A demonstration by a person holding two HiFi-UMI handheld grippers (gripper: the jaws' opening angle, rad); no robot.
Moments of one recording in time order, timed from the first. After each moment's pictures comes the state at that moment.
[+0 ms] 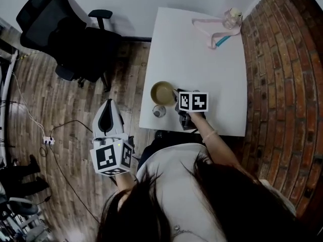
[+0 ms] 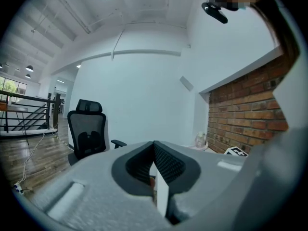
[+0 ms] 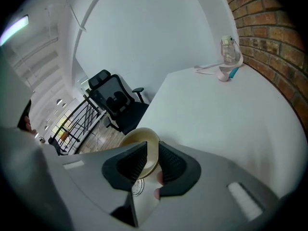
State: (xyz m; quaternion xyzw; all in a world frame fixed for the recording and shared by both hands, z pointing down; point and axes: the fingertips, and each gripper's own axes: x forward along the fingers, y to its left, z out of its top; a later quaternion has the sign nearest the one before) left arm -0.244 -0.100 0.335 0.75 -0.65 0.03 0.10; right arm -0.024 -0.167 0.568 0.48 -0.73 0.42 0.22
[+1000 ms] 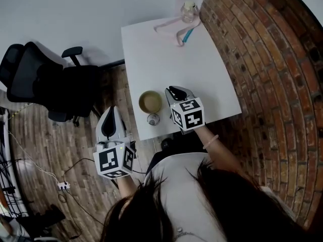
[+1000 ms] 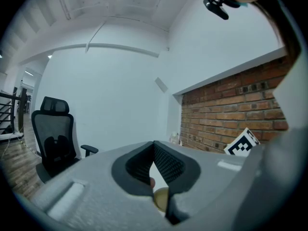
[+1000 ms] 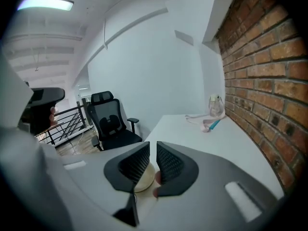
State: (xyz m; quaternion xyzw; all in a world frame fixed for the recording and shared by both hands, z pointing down) left arm -0.192 -0.119 0.324 0.86 -0.51 0.04 0.07; right arm -0.001 -0.142 0.450 0.60 -0.75 0.22 0.14
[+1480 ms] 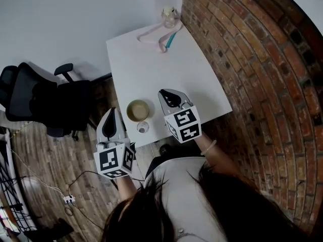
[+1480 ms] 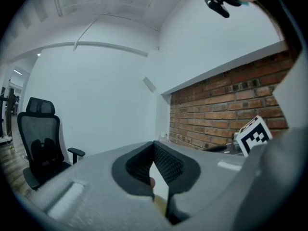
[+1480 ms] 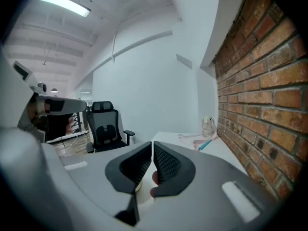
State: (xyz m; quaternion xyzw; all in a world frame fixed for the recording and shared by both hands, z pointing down) left arm -0.122 -0.113 0.316 0.88 -0.47 0.04 0.06; right arm 0.033 -0.115 0.388 0.63 -0.76 0.12 0.10
